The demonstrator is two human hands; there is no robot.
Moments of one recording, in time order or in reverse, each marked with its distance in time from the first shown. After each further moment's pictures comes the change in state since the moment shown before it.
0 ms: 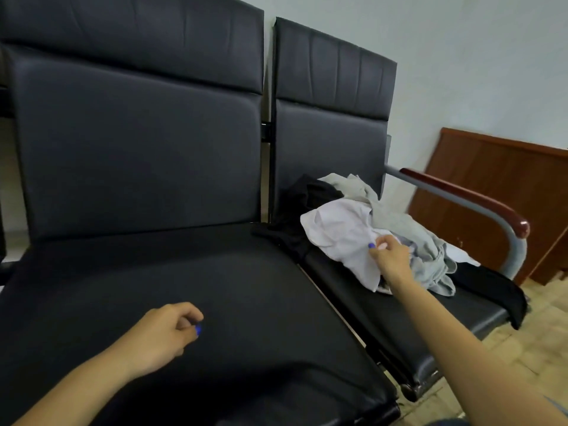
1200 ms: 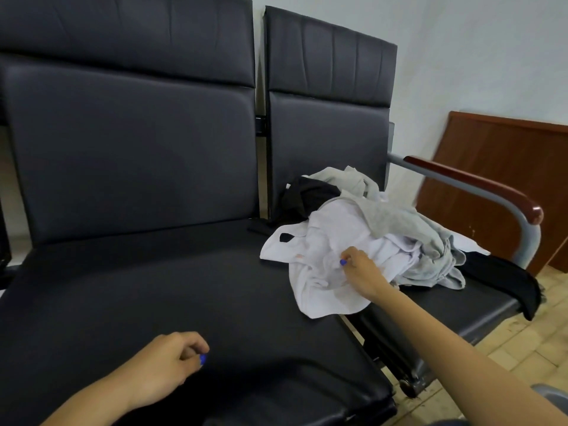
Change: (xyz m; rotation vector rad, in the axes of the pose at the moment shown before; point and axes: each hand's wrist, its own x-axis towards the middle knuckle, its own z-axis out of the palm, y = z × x) left_hand -0.009 0.000 0.032 0.020 -0.133 -0.041; right_hand -0.012 0.027 0.033 -0.316 -0.406 -0.215
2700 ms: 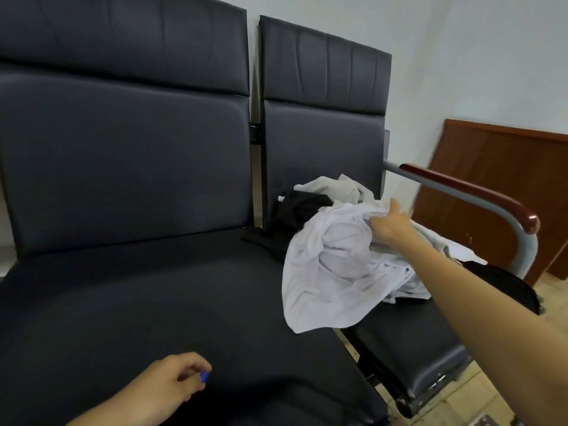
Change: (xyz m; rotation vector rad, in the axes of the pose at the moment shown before) left_hand 0.016 -0.003 0.018 -0.140 0.007 -0.026; right_hand 0.070 -0.001 -0.094 -0.025 0.180 0.284
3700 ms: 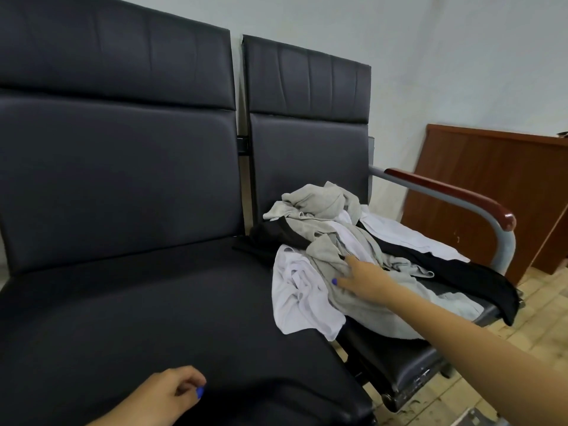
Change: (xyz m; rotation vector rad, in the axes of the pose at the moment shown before) left_hand -0.003 -0.002 0.006 0.121 0.021 0.066; right_hand -0.079 0.027 0.023 -0.319 -0.310 -0.282
